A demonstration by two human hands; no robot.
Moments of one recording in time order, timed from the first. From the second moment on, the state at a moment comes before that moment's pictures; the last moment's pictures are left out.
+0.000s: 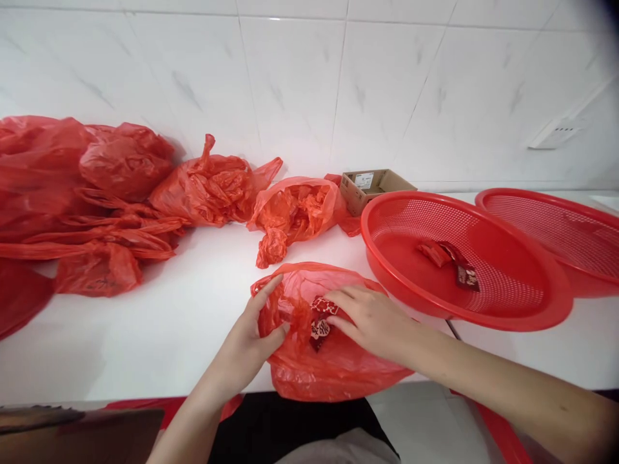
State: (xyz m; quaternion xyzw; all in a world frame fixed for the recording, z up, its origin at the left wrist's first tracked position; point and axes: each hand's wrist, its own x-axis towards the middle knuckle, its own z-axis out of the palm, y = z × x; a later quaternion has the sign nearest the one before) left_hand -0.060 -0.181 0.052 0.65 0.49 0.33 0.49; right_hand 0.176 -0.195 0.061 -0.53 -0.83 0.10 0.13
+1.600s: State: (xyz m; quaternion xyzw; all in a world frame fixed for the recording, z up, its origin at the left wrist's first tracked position) left_hand -0.059 -0.093 0.028 0.64 0.37 0.36 0.57; right_hand 0.150 -0.134 0.042 -0.48 -0.57 0.38 0.54
